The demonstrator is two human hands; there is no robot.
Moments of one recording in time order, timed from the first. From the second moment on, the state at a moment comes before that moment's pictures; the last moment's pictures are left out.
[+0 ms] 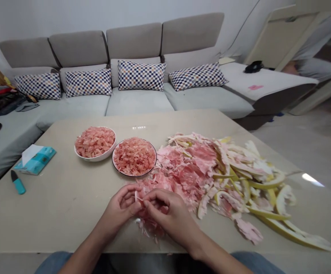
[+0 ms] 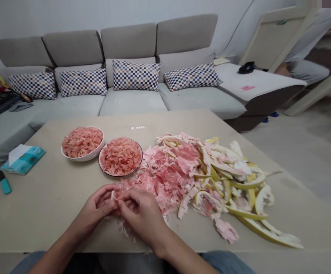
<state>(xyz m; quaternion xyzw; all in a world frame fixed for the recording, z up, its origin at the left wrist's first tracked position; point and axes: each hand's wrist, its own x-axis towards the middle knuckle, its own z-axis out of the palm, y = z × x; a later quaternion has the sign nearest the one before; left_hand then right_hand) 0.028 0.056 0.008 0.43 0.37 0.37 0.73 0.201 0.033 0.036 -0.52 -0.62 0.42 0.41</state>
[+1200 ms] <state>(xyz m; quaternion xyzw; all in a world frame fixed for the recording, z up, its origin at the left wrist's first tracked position) 0.032 0.054 0.014 0.43 0.43 0.40 0.68 0.202 0.040 0.025 -0.53 -0.60 0.41 0.45</state>
